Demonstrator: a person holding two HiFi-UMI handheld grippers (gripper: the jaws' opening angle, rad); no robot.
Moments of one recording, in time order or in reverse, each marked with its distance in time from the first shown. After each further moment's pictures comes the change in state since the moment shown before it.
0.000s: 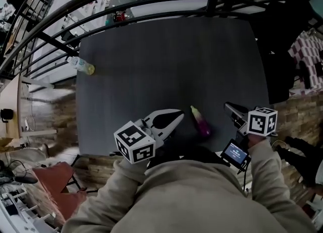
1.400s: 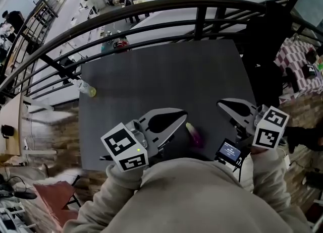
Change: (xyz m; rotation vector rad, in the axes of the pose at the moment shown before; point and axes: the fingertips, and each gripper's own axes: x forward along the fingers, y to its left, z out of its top) left arm -0.013 -0.096 0.118 0.217 -0.156 -0.177; right arm -0.100 0.166 0.097 -0.384 -0.296 0.249
